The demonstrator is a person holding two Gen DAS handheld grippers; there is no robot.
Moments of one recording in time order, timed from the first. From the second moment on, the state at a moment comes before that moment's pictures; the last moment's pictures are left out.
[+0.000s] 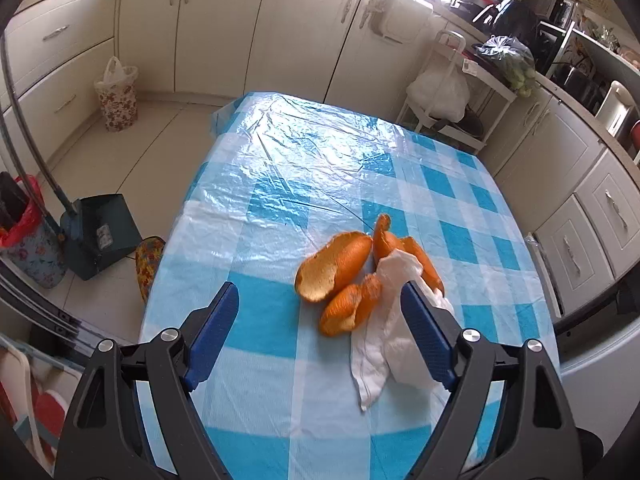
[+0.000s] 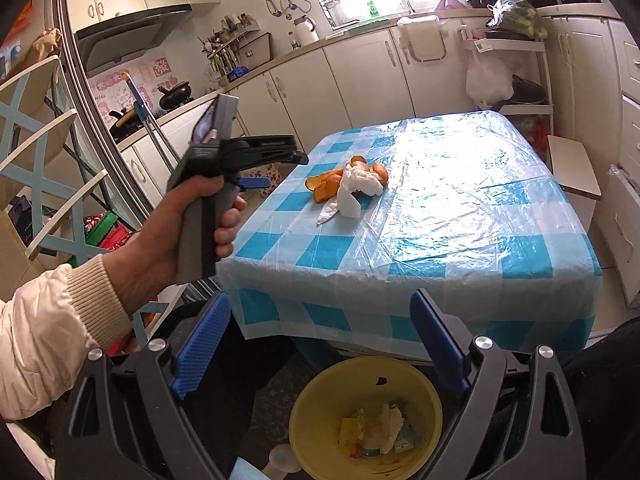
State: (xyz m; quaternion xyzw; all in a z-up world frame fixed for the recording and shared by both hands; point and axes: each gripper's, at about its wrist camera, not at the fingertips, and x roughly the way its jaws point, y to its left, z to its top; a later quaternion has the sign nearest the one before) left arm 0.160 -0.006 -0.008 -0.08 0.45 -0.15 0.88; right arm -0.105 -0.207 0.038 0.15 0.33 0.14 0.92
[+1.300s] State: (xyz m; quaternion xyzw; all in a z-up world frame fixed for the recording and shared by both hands) left arm 0.227 -0.031 -0.048 -0.06 0.50 -0.16 0.85; right arm -0.280 -0.411 -0.309 0.26 0.60 -0.17 0.73
